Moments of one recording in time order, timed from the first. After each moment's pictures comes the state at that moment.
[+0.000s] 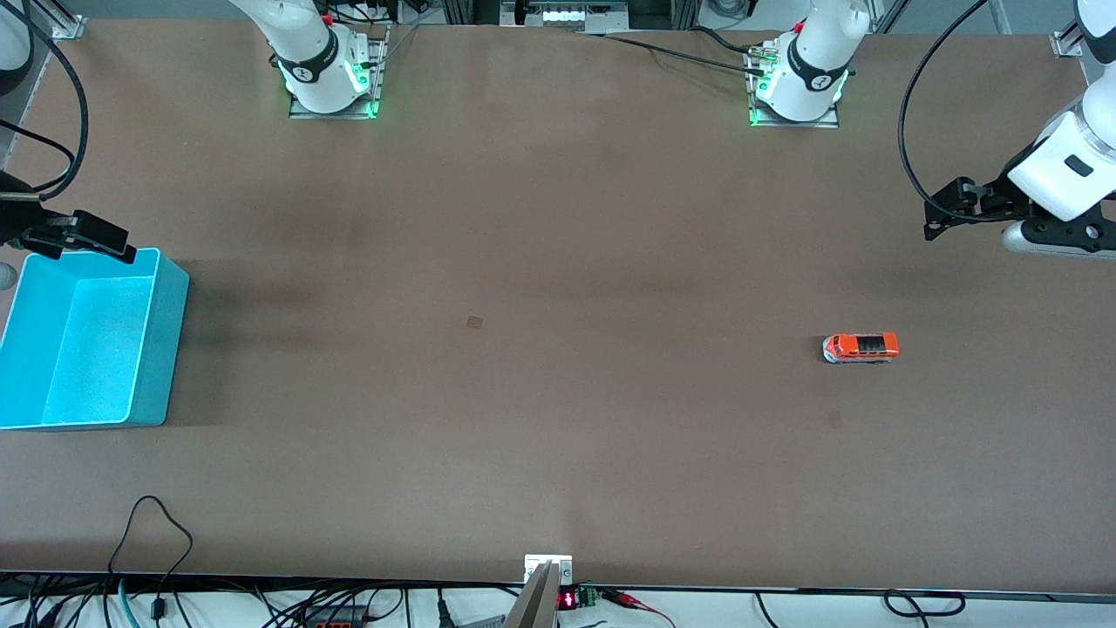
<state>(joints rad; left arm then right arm) -0.04 -0.01 0.00 -1.69 0.02 1.68 0.05 0.02 0.14 -0.09 -1.51 0.01 1.62 -0.01</state>
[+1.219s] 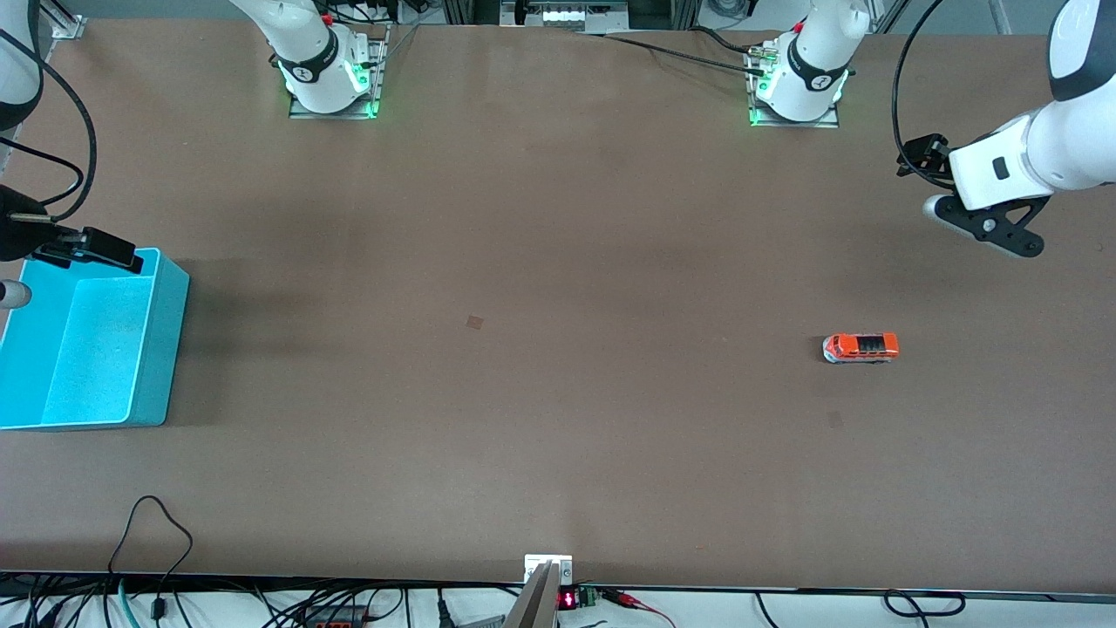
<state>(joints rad) -0.04 0.04 -0.01 -1.69 0.02 1.34 0.47 0.01 0.18 -0.09 -1.51 0.01 1.62 -0.01</state>
